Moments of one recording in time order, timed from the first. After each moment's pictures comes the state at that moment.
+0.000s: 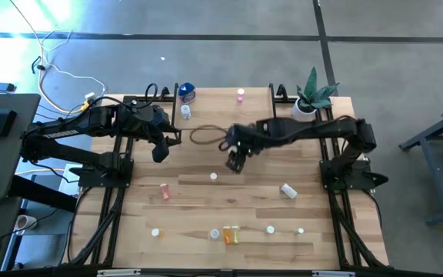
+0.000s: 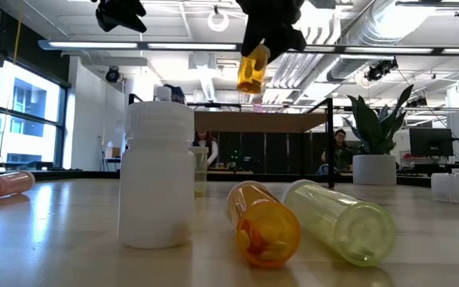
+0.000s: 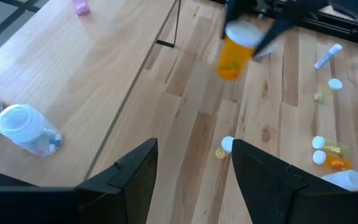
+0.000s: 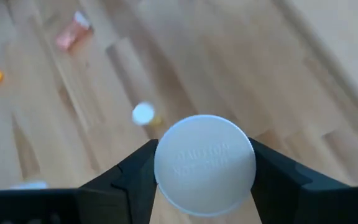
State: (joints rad) left arm 0.27 0.99 1.14 -0.85 -0.05 -0.17; right arm -0.01 1.74 1.67 -0.96 0.13 0.47
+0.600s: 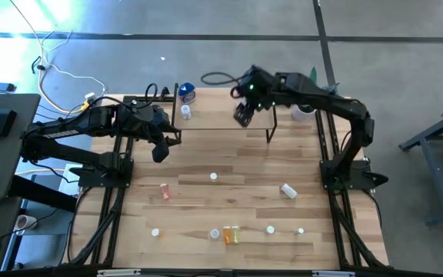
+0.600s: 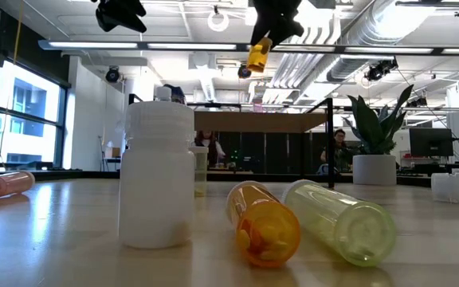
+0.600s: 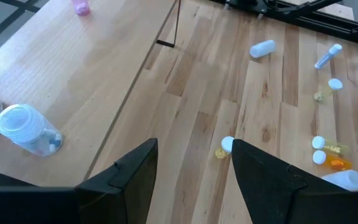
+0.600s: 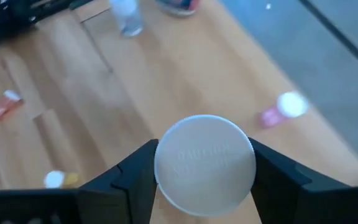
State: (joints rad) left arm 0.27 0.99 1.14 -0.85 -0.05 -0.17; right arm -0.32 1.74 1.97 -1.12 0.15 0.18
